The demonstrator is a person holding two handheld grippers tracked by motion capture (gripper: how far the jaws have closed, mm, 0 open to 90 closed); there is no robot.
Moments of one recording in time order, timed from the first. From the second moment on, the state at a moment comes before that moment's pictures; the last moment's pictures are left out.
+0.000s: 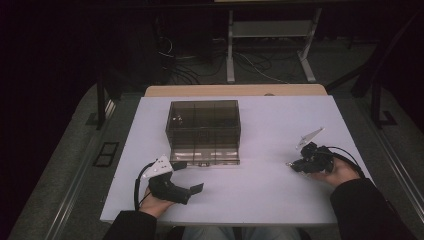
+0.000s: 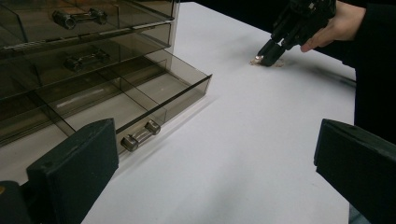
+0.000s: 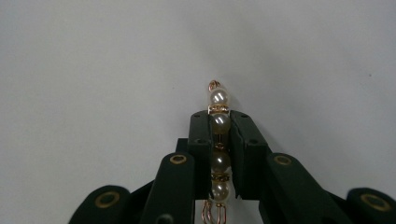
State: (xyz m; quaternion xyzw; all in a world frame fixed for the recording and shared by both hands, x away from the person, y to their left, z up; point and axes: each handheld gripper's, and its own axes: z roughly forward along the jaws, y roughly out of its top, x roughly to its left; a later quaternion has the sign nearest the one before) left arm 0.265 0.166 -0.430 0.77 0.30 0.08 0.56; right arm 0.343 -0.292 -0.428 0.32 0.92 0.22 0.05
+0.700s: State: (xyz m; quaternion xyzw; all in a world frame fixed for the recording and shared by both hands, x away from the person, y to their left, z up) left arm 0.265 0.166 -0.430 0.77 0.30 0.08 0.56; right arm 0.340 -0.299 -0.416 0.34 0.91 0.25 0.05
